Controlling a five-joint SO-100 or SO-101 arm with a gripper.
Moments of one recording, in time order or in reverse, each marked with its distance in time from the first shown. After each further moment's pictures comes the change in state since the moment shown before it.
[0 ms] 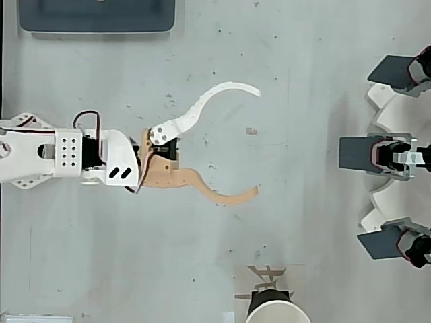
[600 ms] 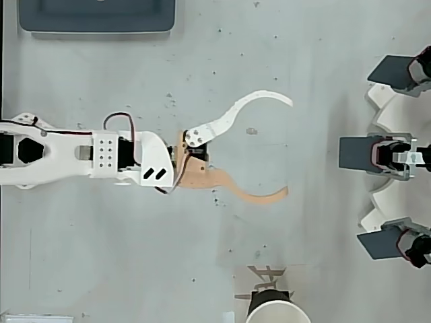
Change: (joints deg) arm 0.0 -21.1 -16.3 -0.9 0.4
